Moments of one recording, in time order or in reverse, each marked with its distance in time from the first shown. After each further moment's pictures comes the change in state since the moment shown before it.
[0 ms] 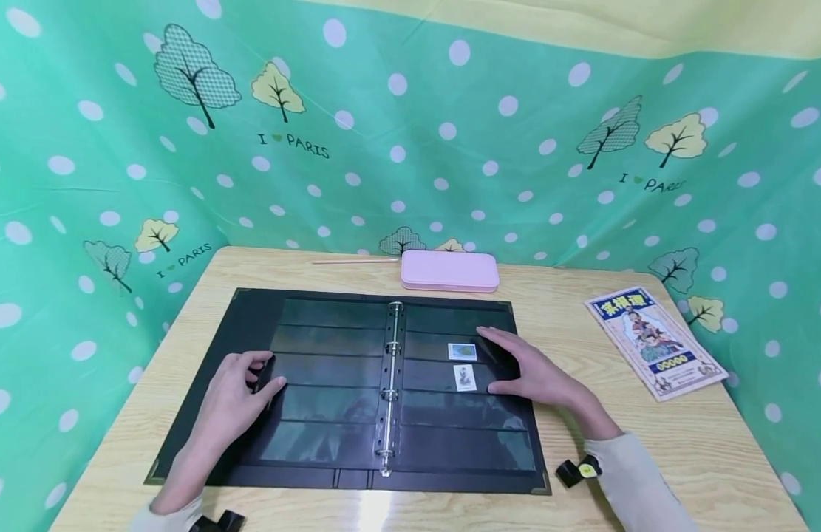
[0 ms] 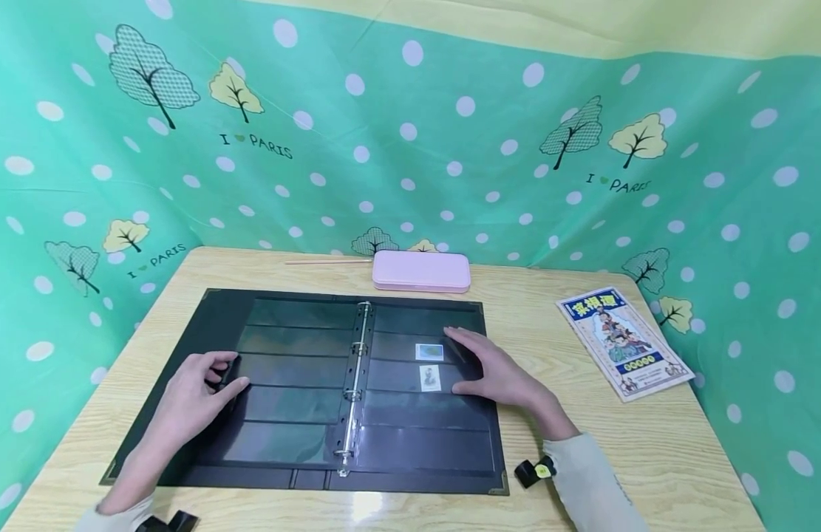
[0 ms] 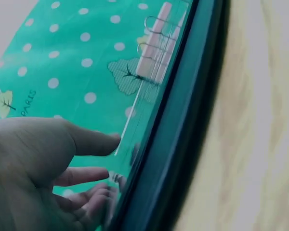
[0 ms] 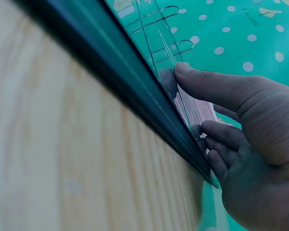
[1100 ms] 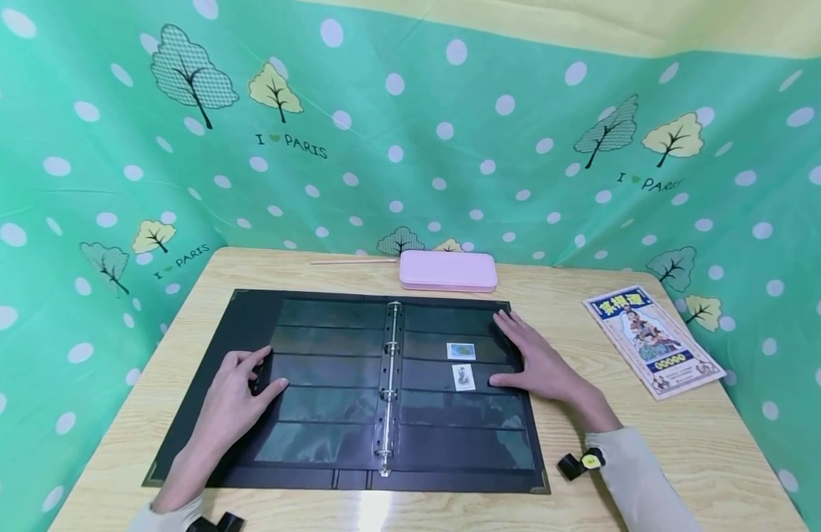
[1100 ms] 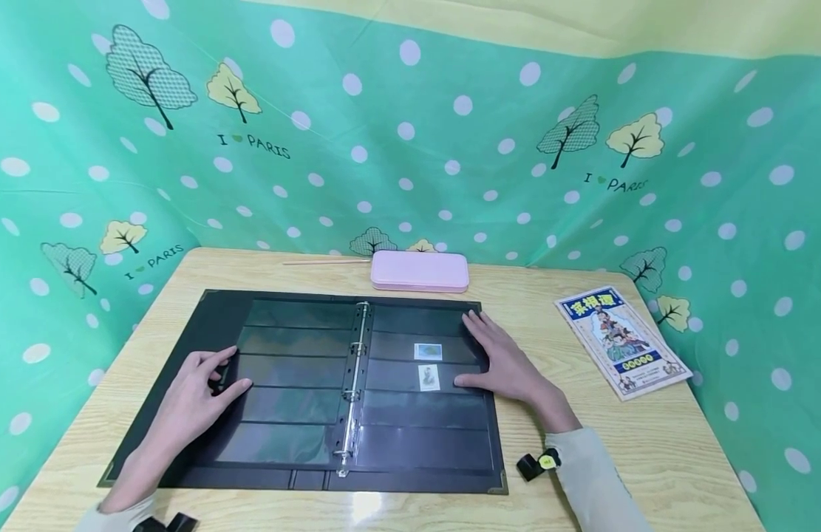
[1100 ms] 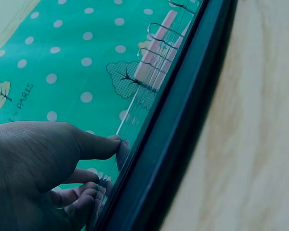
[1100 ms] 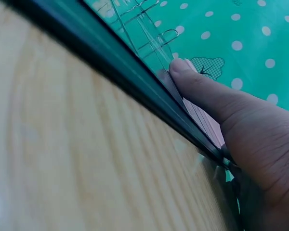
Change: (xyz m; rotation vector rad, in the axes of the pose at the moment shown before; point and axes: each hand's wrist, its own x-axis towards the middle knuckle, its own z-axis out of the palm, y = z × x) left_hand 0.002 -0.005 0.009 0.062 0.009 0.036; right_hand 0.004 0.029 -0.002 -0.124 0.065 0.100
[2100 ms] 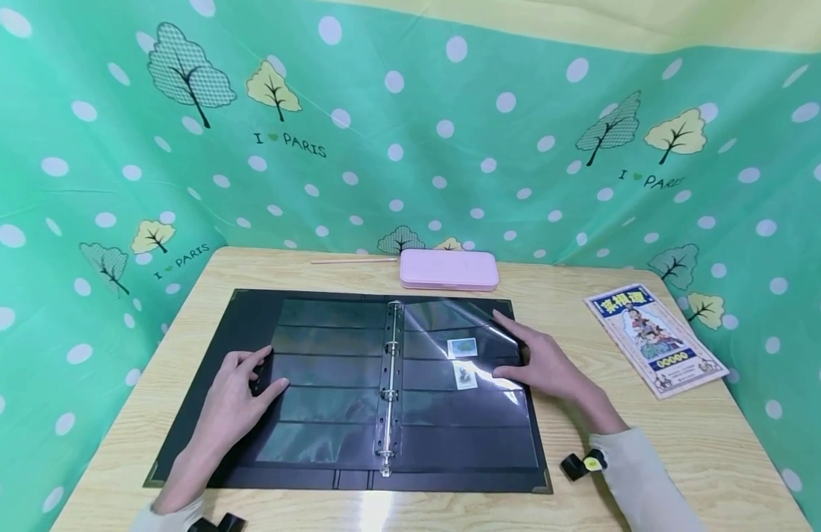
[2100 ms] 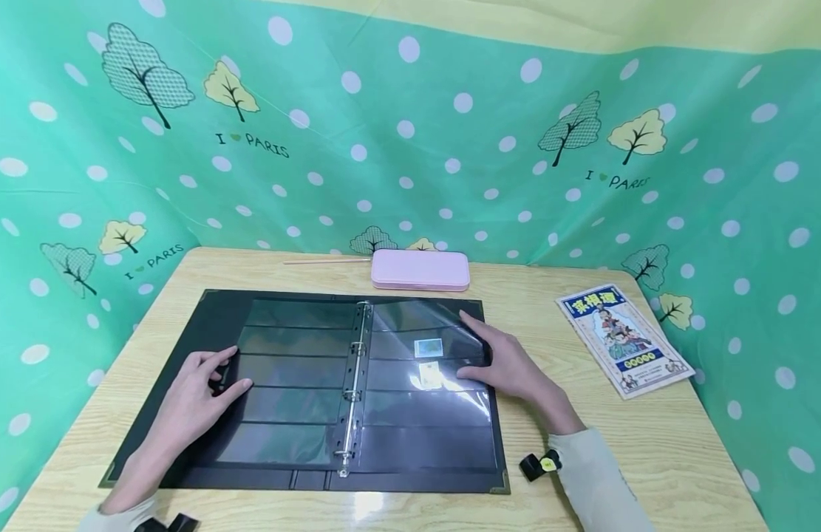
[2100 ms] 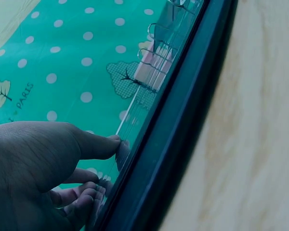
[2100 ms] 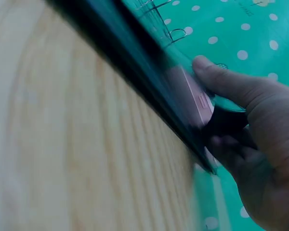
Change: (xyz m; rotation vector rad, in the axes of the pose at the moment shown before) left_hand 0.001 0.001 0.001 0.006 0.003 0.011; right_hand -0.005 -0.017 -0.010 0.076 0.096 -0.049
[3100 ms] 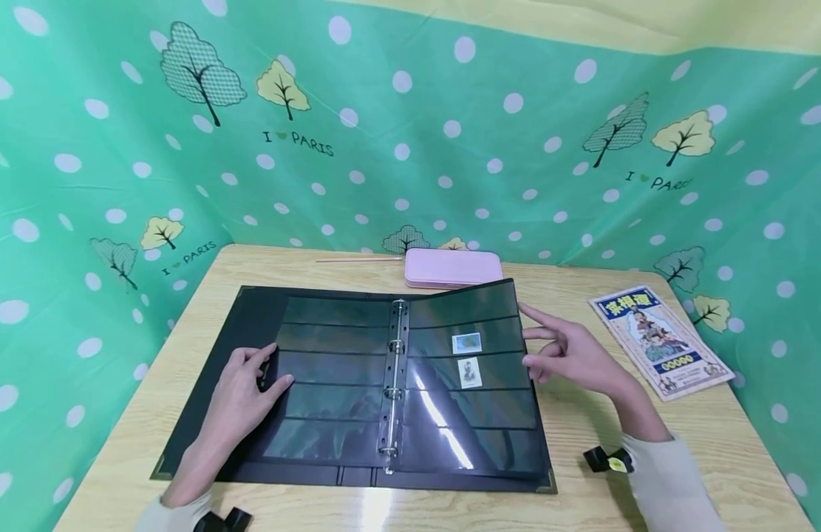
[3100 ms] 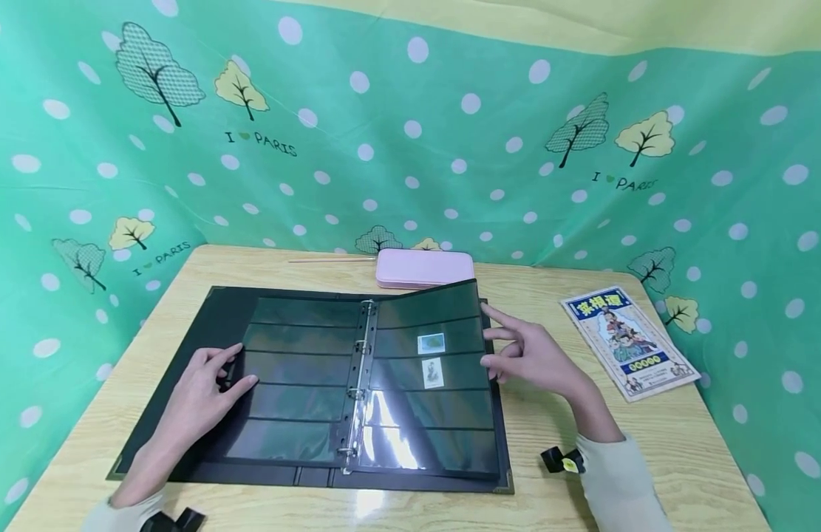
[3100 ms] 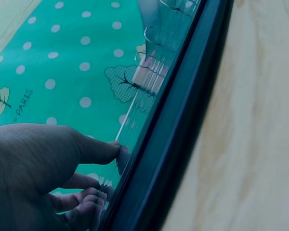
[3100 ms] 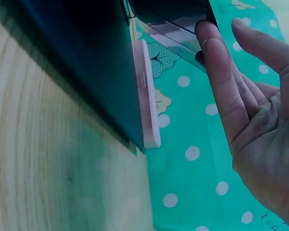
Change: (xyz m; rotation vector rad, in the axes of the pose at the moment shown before) left_hand -0.003 0.002 0.000 0.017 0.033 0.009; right_hand -0.017 -0.033 -0.060 0.470 -0.132 -0.004
